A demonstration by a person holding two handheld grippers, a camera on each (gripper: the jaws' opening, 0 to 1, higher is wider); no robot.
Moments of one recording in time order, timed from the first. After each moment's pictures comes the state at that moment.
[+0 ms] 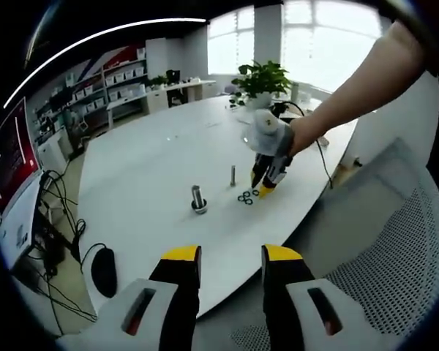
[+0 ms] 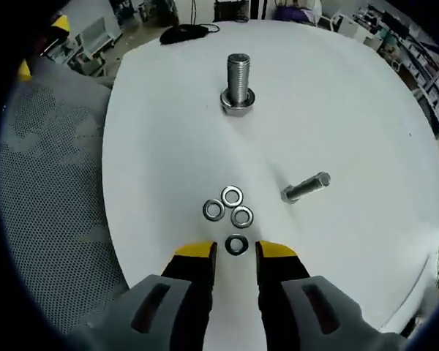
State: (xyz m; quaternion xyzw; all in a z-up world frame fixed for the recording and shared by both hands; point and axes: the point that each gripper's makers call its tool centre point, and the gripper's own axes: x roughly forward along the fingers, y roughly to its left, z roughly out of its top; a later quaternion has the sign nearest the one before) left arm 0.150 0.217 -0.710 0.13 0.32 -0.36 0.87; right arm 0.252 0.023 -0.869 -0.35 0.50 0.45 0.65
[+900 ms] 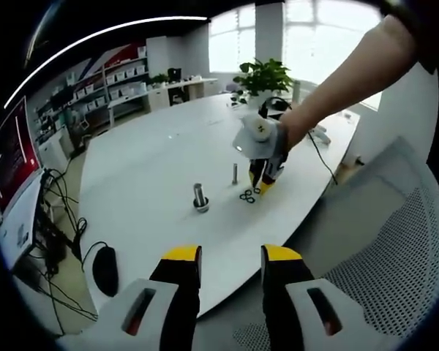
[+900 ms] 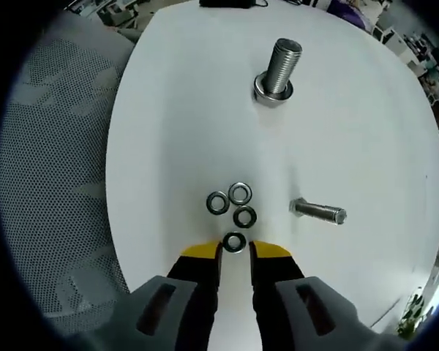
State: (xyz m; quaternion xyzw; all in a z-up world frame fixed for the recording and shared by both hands) left arm 0.152 0.220 -0.712 0.13 0.32 -0.35 0.87; right arm 0.254 0.020 -0.871 -0.43 0.50 0.48 0.58
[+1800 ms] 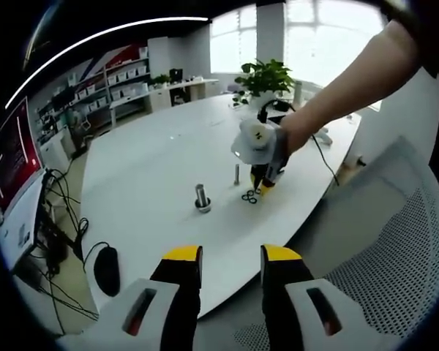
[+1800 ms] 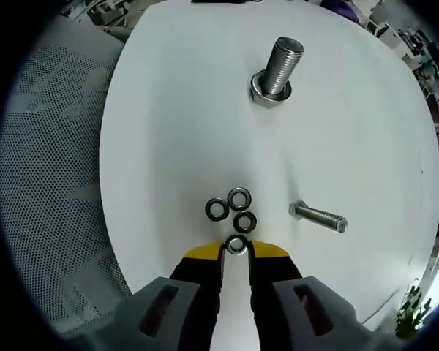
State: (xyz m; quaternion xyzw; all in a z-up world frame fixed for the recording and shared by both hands) left arm 0.154 0.221 -0.711 0.13 0.32 -0.35 0.87; right arm 0.256 0.027 -0.872 -0.45 0.52 0.44 0.57
